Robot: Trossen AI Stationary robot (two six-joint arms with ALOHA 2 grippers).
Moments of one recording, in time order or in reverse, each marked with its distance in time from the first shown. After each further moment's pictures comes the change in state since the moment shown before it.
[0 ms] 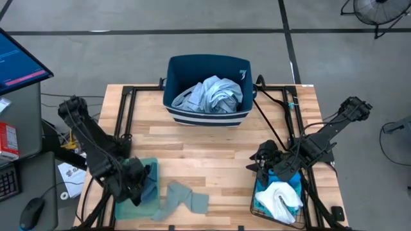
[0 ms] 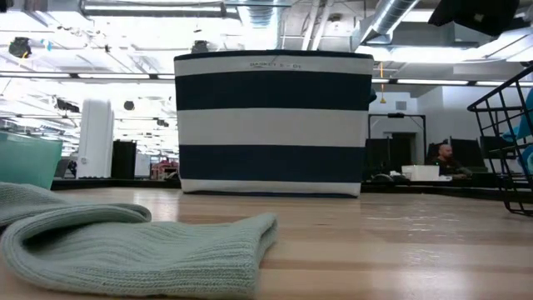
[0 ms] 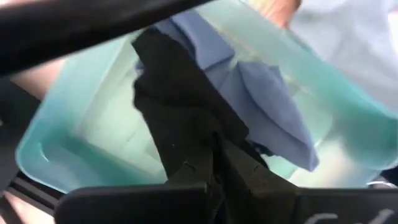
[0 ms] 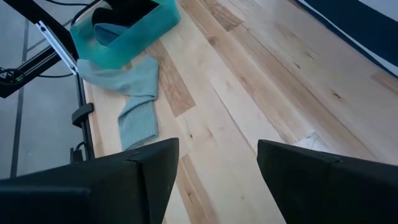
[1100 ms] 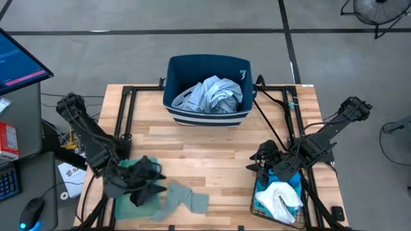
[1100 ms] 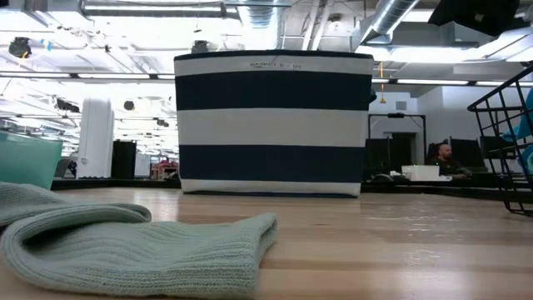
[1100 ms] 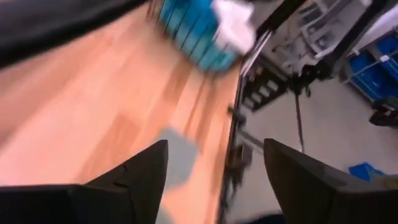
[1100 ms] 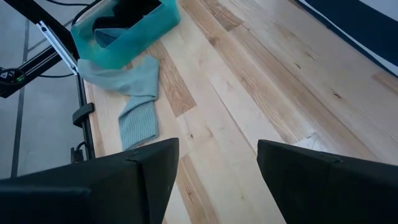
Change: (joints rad) left arm 0.066 -0.089 0.000 0.707 -0.523 0.517; right arm 0.000 0.000 0.000 0.002 0.000 0.000
